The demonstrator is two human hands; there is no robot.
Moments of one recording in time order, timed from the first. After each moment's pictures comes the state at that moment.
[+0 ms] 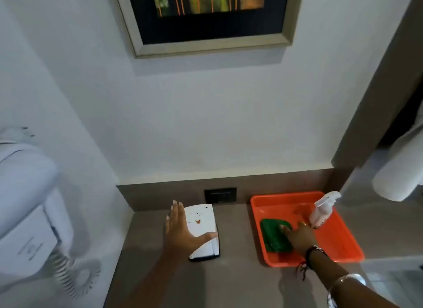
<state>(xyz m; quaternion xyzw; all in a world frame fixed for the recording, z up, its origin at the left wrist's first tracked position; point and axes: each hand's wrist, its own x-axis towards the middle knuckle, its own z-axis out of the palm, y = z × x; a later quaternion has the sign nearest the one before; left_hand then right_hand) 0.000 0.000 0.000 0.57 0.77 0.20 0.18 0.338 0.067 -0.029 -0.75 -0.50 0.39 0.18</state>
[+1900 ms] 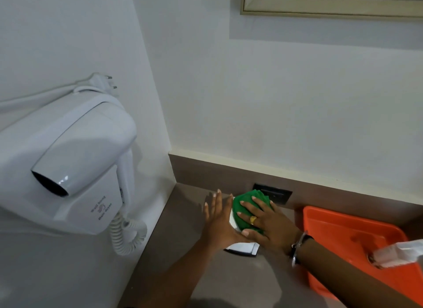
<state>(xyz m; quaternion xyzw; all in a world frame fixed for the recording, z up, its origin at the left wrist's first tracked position) -0.025 0.013 -0.047 0.59 0.76 0.18 0.18 0.153 0.092 0.011 -0.27 -0.95 0.13 -0.07</state>
